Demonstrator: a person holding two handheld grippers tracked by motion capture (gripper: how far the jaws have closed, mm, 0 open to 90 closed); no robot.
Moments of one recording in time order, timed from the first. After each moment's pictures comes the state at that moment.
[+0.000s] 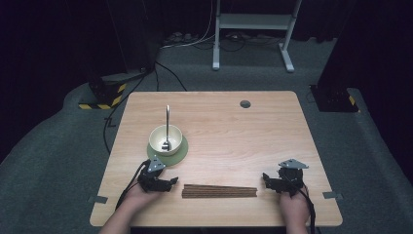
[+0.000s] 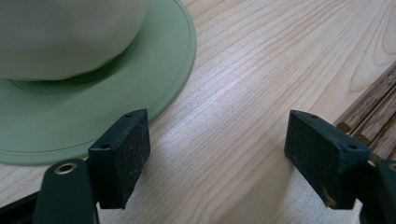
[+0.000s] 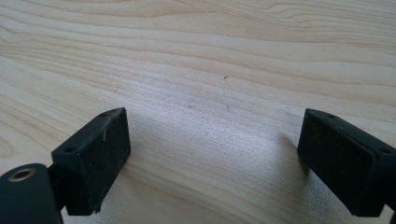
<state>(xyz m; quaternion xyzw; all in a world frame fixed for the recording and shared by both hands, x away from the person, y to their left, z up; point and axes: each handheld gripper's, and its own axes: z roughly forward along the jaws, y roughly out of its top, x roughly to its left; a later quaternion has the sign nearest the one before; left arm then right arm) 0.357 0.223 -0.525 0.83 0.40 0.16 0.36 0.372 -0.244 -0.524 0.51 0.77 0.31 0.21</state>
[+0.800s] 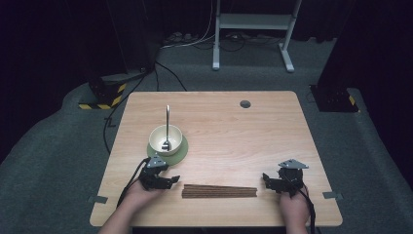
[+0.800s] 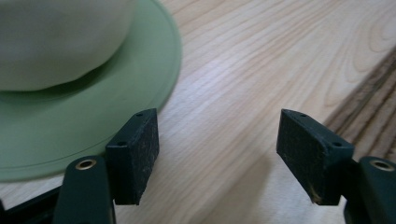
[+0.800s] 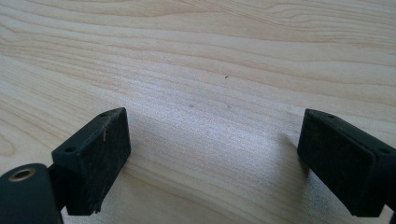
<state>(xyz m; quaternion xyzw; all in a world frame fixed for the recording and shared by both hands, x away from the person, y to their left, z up) 0.363 0.218 -0.517 0.83 0.39 0.12 0.38 0.371 -0.244 -0.523 0.51 0.77 0.31 0.21</state>
